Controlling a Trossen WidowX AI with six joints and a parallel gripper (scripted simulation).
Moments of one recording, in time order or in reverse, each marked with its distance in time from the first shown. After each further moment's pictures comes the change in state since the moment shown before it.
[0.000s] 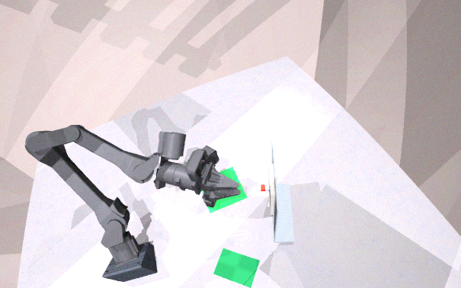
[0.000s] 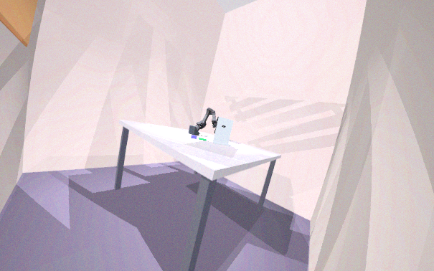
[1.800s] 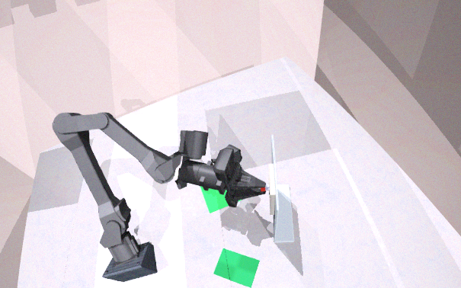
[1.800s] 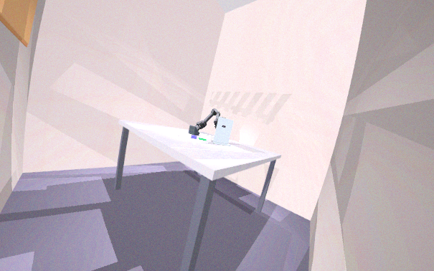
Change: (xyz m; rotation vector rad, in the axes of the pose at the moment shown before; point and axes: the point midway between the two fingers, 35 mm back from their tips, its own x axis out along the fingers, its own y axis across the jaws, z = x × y) arm 0.057 -0.001 0.016 0.001 -0.002 -0.003
